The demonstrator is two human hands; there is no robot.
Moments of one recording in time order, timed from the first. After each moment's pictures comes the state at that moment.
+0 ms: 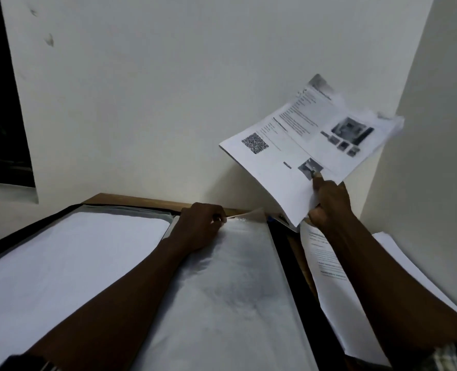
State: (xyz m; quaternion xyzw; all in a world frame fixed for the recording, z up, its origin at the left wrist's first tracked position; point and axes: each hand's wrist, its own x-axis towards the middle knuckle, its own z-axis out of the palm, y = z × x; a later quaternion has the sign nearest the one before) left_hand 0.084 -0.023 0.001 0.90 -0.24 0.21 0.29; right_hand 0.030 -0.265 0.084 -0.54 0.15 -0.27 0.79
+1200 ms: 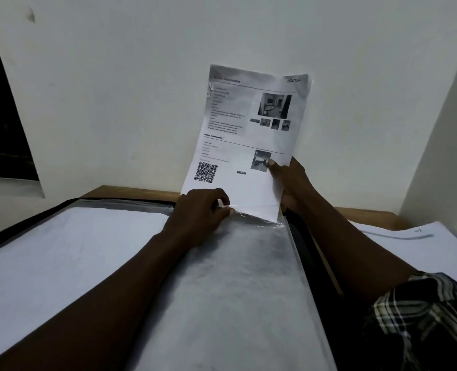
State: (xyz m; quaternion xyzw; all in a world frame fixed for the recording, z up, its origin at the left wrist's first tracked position) left_hand 0.102 -0.020 0.001 0.90 -0.23 0.24 0.29; right_hand 0.156 -0.231 0.039 -0.62 -0.05 -0.17 0.76
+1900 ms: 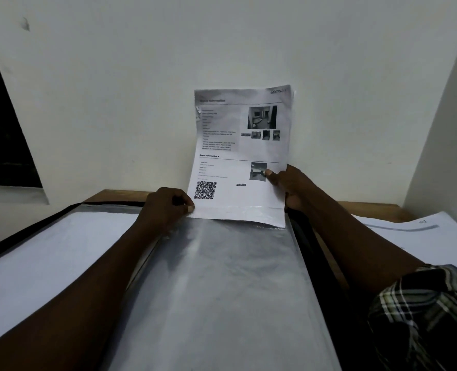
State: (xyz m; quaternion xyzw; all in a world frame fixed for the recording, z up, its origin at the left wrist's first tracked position) left_hand 0.119 0.031 0.005 0.91 -0.08 0.17 0.36; right_hand 0.165 -0.241 0.026 -0.69 0.01 -0.13 0.71
